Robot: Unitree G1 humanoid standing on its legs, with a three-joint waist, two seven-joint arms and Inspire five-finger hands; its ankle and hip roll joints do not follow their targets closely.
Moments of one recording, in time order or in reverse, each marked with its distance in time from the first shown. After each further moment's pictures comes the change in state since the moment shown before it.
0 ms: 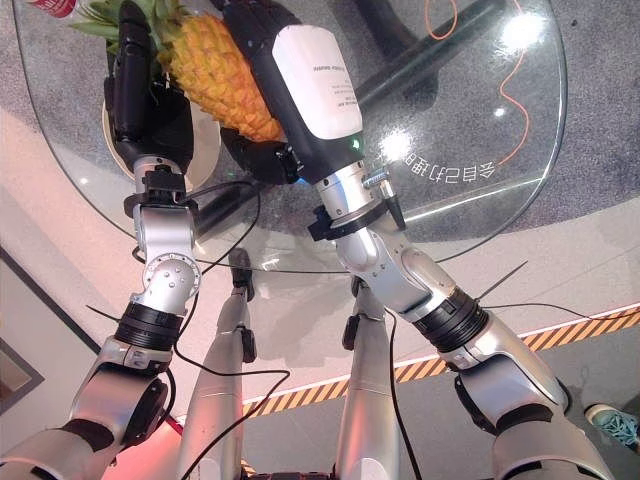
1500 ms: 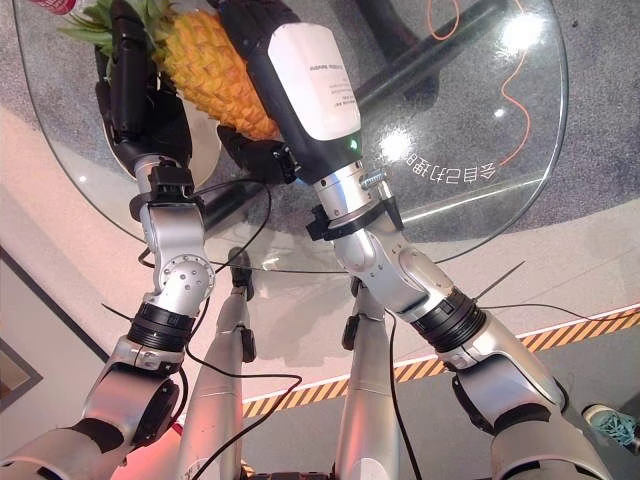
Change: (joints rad) left arm -0.009 -0.059 -0.002 -0.018 0.127 -0.068 0.162; right arm -0.001 0.009 -0.002 0.001 -0.034 0.000 -0.008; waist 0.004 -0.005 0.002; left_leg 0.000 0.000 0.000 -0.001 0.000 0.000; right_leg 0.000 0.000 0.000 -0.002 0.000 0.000
